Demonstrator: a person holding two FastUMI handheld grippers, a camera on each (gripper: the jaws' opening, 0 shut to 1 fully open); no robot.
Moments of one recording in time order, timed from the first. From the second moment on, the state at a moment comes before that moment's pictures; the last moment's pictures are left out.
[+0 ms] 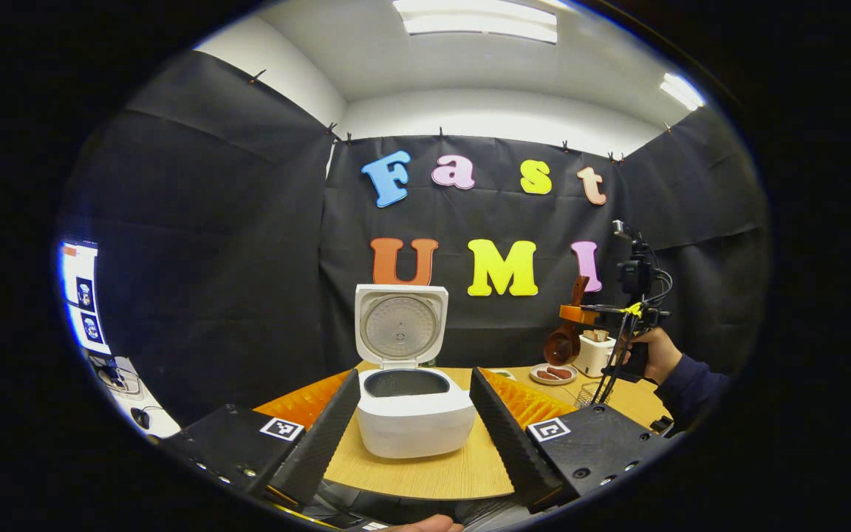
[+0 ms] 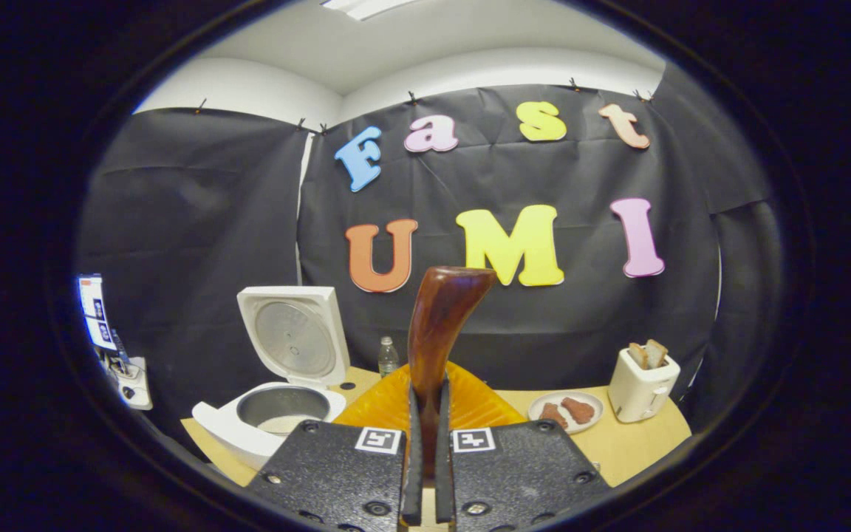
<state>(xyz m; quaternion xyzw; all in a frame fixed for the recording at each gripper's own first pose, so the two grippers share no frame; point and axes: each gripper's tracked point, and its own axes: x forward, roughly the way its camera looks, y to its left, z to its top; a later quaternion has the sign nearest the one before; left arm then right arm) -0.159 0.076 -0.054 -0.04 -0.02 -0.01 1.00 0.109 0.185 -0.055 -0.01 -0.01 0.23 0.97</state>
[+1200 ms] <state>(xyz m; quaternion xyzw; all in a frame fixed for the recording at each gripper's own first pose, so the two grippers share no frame) -0.067 -0.007 -0.080 -0.03 -0.01 -0.04 1.00 0.178 0.001 -0.142 0.04 0.03 0.11 0.99</state>
